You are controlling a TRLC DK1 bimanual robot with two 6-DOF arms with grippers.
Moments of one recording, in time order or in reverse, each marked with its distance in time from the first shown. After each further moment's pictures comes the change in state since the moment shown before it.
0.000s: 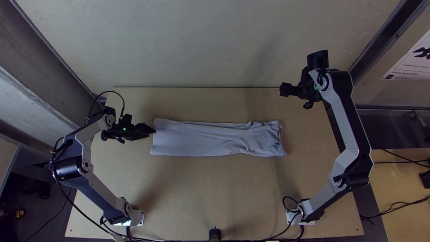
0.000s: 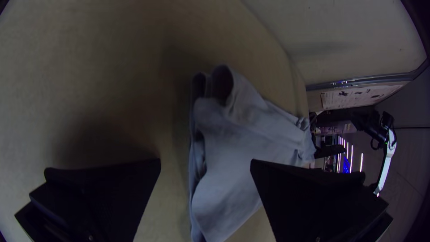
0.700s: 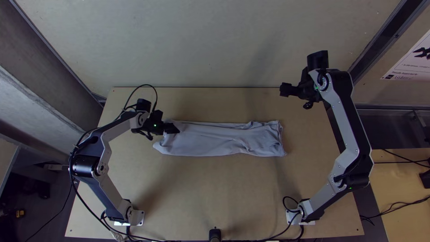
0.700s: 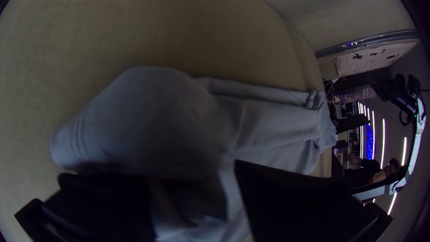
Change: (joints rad) left arm -0.379 0.014 0.031 0.179 -0.181 -0.227; right arm 0.000 -0.002 -0.006 0.000 0.000 0.016
